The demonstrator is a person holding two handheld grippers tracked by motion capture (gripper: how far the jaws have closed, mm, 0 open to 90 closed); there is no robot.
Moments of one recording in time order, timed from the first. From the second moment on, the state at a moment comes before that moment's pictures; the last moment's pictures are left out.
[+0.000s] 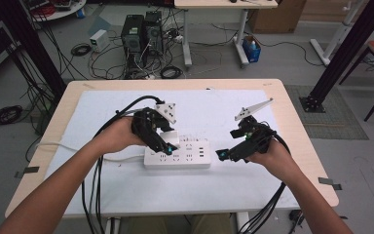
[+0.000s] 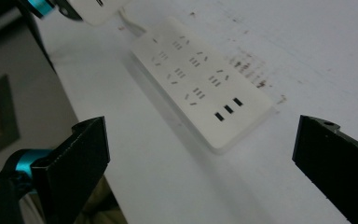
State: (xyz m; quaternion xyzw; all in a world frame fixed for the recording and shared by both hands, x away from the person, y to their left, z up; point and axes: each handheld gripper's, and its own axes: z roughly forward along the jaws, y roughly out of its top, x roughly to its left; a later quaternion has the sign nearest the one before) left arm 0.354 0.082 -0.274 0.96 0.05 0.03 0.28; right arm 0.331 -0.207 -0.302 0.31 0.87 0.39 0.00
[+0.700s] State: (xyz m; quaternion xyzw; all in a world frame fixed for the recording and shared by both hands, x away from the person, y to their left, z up) left arm 0.349 0.062 -0.275 0.96 0.03 0.04 0.29; right arm 0.337 -0.216 -0.316 0.39 0.77 0.48 -0.14
